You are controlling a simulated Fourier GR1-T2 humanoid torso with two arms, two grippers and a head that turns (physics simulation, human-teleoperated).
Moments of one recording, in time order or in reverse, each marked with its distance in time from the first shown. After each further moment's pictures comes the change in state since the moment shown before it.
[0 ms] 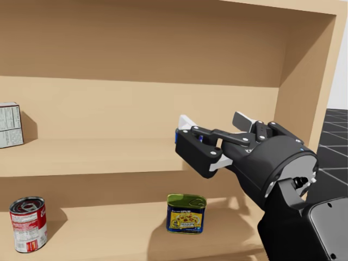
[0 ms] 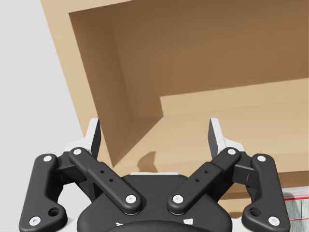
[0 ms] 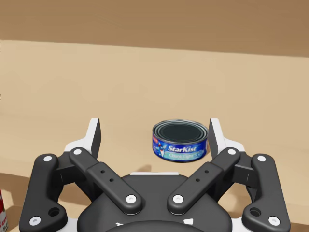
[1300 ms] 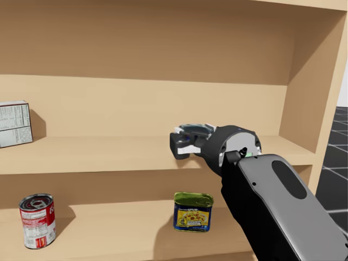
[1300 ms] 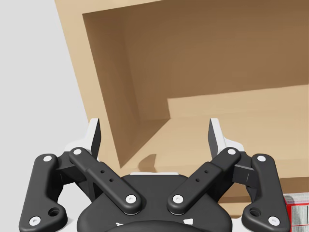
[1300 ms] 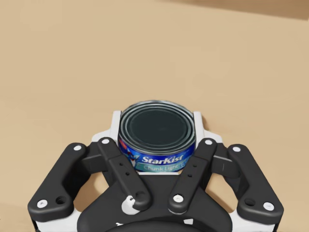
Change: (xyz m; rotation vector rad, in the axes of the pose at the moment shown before) left arm 0.002 0.005 0.000 0.019 -0.004 0.017; right arm -0.035 -0.013 -0.097 -0.059 0.272 0.059
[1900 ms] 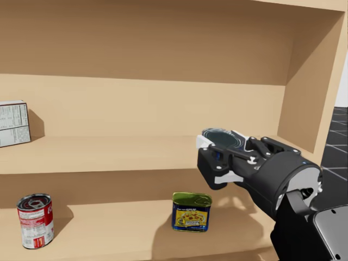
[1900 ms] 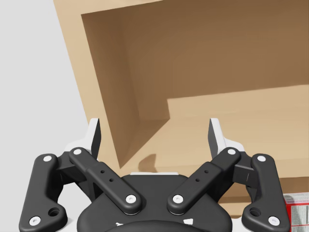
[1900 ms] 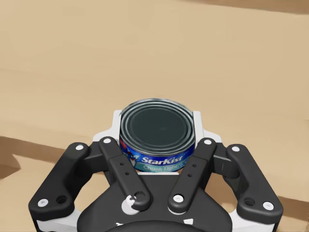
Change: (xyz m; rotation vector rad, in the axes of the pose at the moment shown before) left arm 0.000 -0.001 0.000 0.001 -0.001 -0.004; right arm -0.015 -0.012 0.090 0.073 -0.152 -0.008
